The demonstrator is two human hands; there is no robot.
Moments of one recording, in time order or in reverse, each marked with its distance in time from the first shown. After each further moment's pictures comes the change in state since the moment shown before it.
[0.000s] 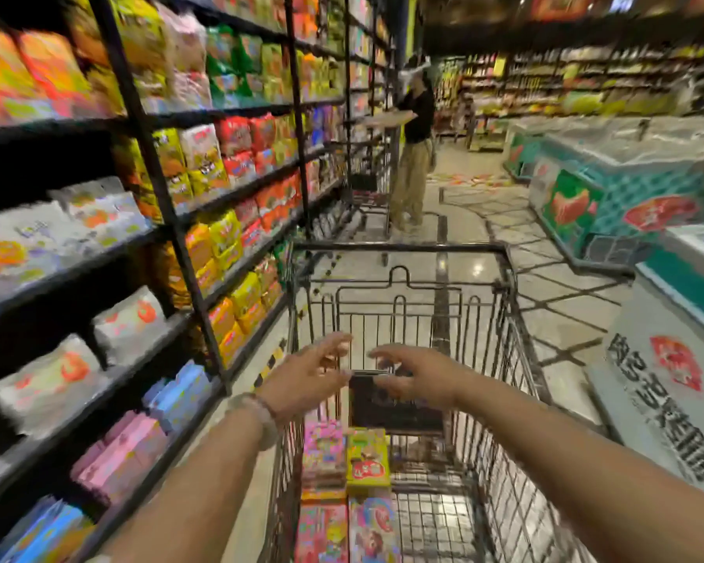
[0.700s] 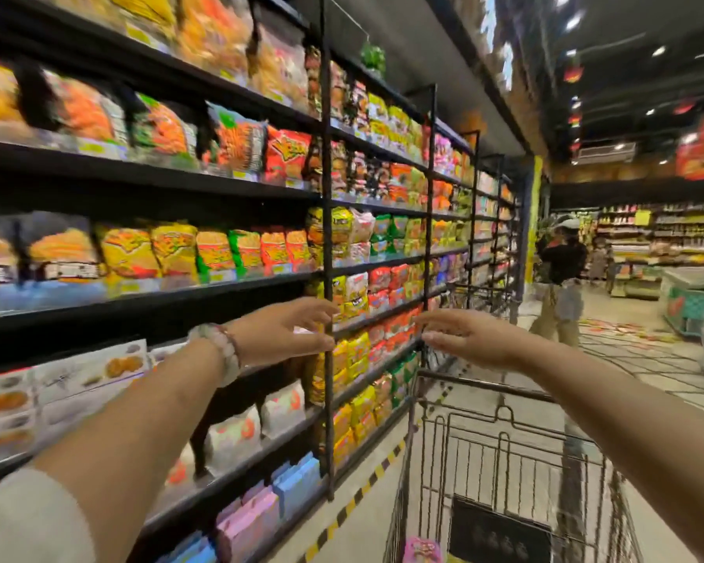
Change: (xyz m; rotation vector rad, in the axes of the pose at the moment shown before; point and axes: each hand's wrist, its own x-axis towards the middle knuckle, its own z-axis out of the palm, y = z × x) left_hand -0.259 0.206 -0.214 0.370 0.312 0.007; right_hand -0.128 -0.225 -0.155 -0.106 0.160 -0.426
